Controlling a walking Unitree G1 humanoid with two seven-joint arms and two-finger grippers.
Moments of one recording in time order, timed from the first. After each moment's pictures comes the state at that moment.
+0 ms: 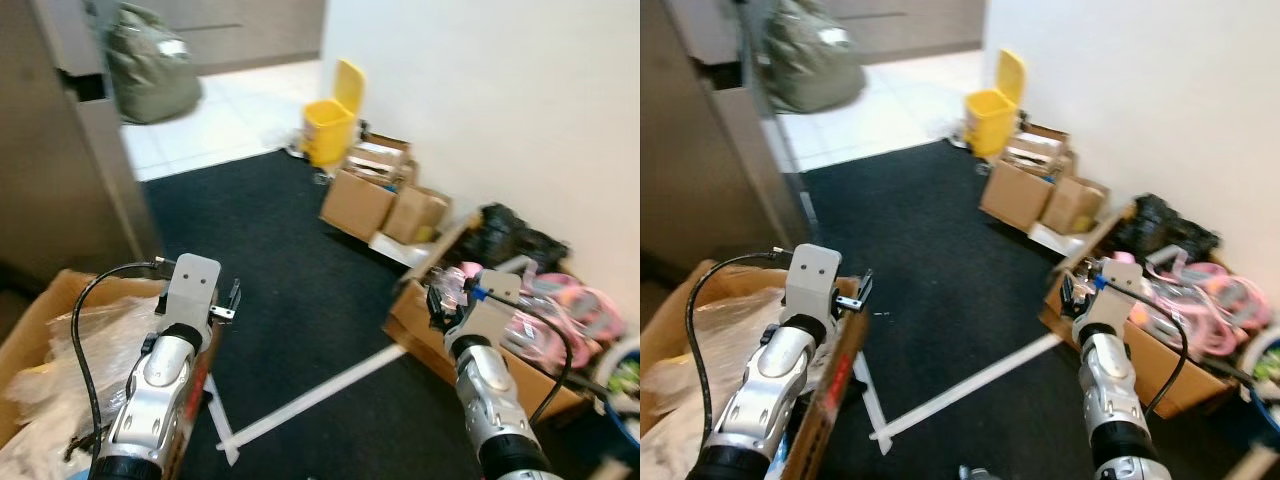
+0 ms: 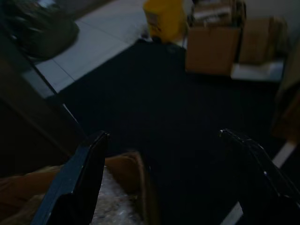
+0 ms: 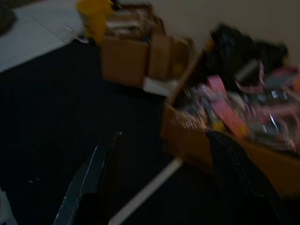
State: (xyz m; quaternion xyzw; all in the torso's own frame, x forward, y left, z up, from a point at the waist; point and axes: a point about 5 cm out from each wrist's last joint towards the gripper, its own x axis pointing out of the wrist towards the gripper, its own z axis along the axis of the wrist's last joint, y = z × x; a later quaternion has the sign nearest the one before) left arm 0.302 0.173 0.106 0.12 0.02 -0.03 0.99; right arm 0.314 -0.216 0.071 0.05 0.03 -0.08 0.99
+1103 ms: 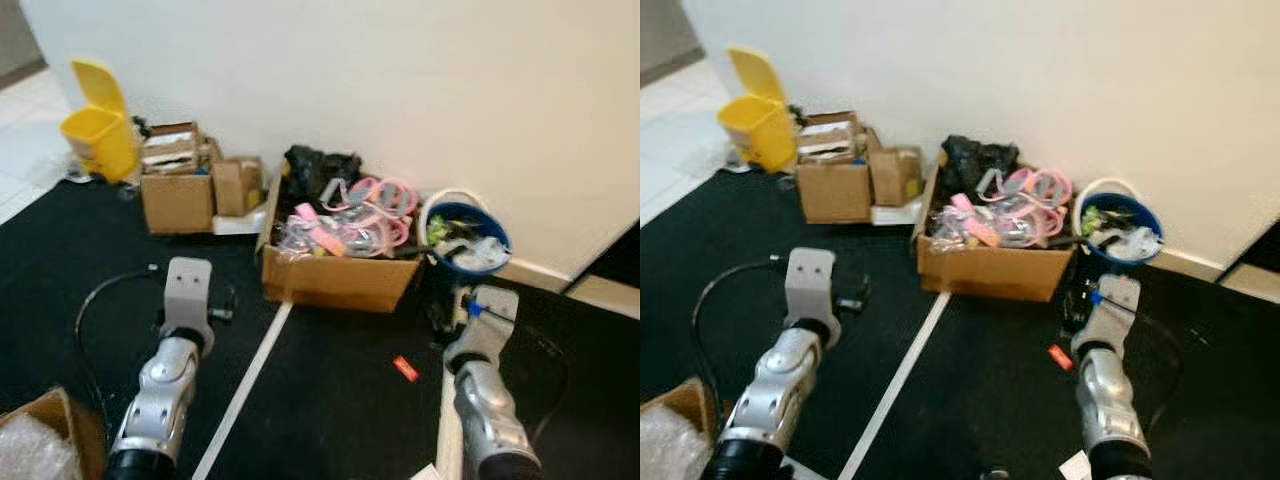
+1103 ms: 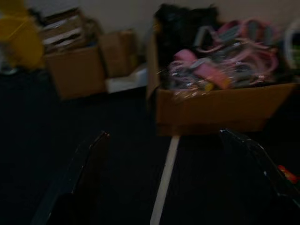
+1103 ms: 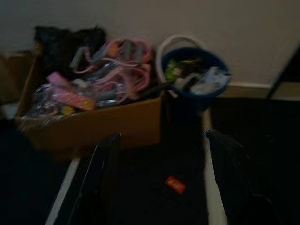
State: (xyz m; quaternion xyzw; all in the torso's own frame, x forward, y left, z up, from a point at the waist) left arm 0.308 0.170 0.100 0.05 0.05 0.00 1.00; right arm 0.311 -0.216 0.072 0.05 0.03 -0.11 0.99
